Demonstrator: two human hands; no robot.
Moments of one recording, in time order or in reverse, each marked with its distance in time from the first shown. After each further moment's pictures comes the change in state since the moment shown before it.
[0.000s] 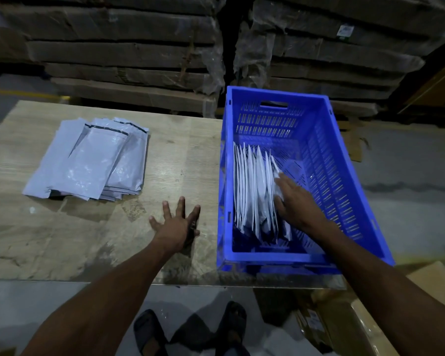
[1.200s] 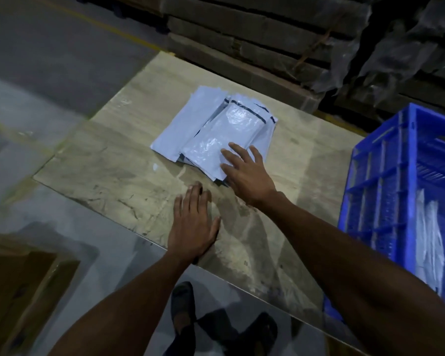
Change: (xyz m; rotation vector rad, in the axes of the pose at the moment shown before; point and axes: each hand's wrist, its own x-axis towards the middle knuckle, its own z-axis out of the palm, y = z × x) left_hand -0.047 -0.212 0.058 -0.123 0.735 -0.209; right_hand 0.198 -0.341 0.155 -0.185 0.135 -0.772
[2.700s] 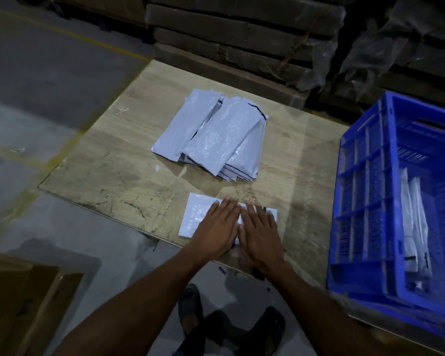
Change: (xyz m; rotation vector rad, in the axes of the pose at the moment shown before) left_hand -0.009 0.018 0.002 -0.089 -0.139 0.485; right_hand -0.142 -0.107 0.018 0.191 -0.116 0.556
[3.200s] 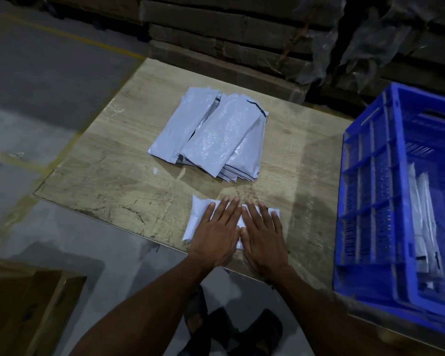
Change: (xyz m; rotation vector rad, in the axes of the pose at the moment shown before) left_hand -0.002 0.003 0.014 0.144 0.014 -0.110; right_hand -0.004 0.009 0.013 0.002 -0.012 0.005
